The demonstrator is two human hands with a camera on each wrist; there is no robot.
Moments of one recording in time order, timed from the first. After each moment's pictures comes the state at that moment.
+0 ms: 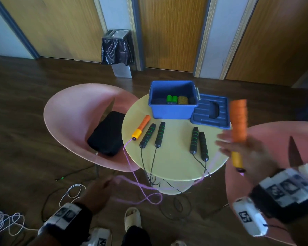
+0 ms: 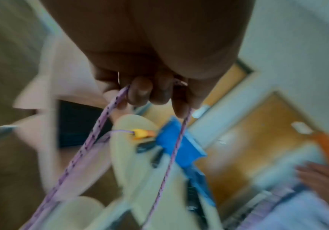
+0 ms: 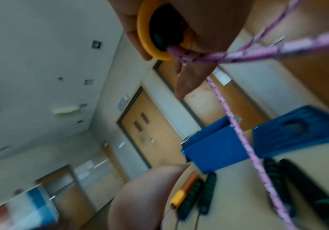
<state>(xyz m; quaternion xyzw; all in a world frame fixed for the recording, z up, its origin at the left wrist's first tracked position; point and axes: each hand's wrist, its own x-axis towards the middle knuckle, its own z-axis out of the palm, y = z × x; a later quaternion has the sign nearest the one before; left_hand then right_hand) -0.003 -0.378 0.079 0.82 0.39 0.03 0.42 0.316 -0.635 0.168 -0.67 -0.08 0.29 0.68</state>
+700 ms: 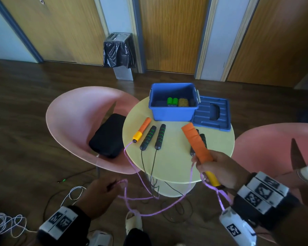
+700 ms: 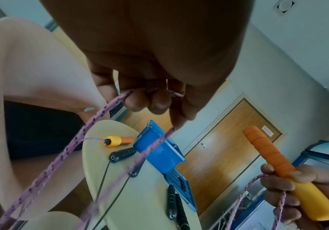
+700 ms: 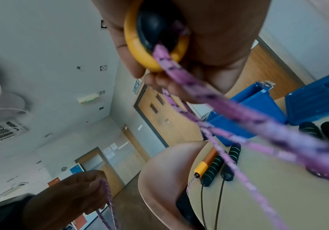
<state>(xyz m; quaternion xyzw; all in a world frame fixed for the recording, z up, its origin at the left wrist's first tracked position) -0.001 -0.383 0.091 0.86 0.33 0.08 0.39 0.282 -0.612 0.156 -0.70 -0.21 0.47 0.50</state>
